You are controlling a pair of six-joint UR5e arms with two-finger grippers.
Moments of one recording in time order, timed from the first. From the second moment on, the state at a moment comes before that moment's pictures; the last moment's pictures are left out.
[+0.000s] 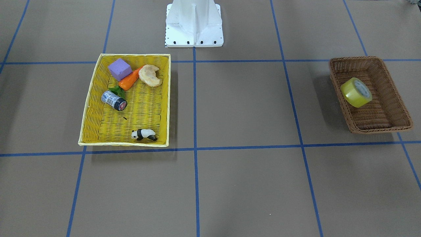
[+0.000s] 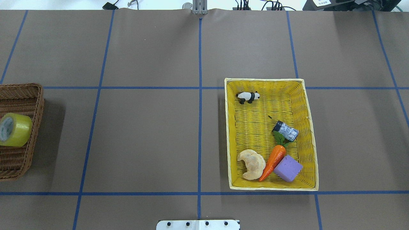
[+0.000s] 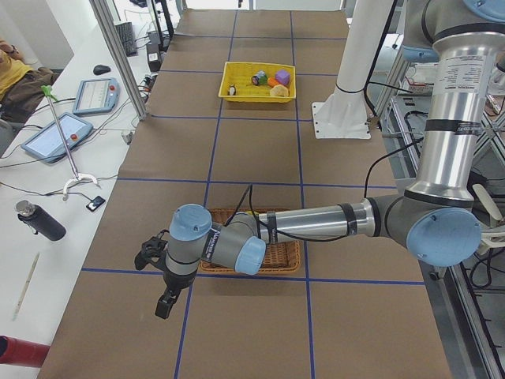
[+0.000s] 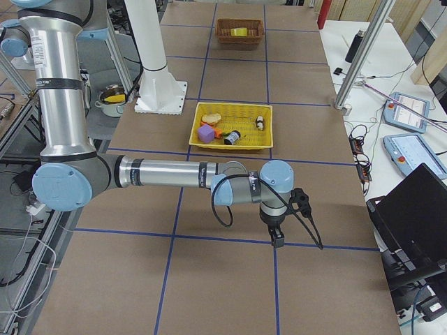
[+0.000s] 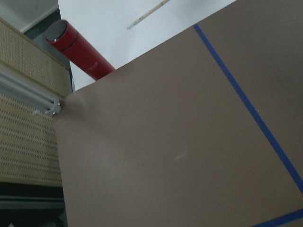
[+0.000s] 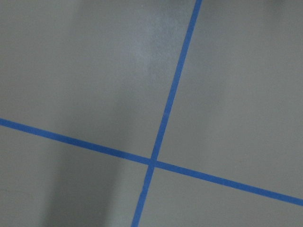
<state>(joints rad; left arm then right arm) -1.60 -1.66 -1.35 -1.95 -2.10 0.13 1.57 -1.50 1.51 -1.48 2.27 -0.19</state>
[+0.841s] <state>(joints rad) -1.60 -1.64 -1.42 -1.67 -2.40 0.12 1.59 -1.54 1.50 -1.58 2.27 -0.23</state>
